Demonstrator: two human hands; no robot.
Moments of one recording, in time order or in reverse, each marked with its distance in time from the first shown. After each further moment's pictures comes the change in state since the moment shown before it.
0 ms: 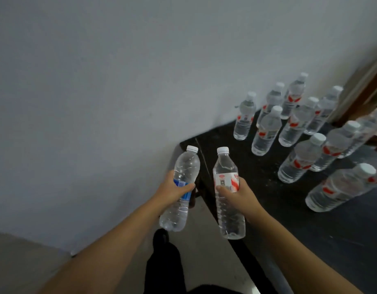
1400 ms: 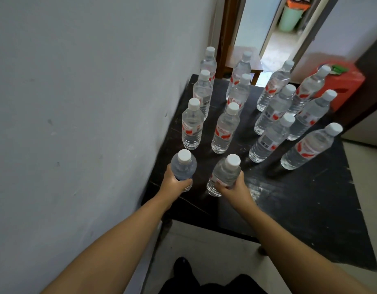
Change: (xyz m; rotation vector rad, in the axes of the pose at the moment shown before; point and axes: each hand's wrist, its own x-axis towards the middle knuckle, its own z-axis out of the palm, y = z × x) left_hand 0.279 0.078 0.021 0.075 -0.696 0.270; right_hand 0.141 -0.036 0.042 0.255 0.829 0.178
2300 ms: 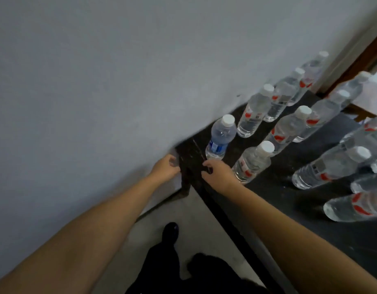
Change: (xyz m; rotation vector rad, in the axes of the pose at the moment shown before) left_hand -0.128 -0.047 0.006 0.186 0.537 -0.457; right_hand -0.028 -0.037 0.028 -0.846 -0.830 -0.405
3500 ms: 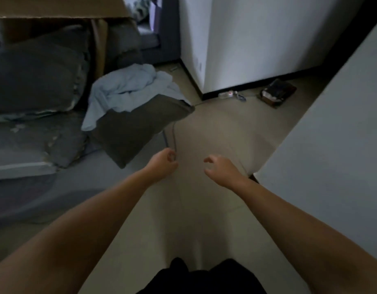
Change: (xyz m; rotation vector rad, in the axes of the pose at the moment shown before) left_hand -0.678 -0.328 0.116 -0.654 1.191 -1.061; right_hand -0.455 -0.162 0.387 -0.811 -0.986 -1.512
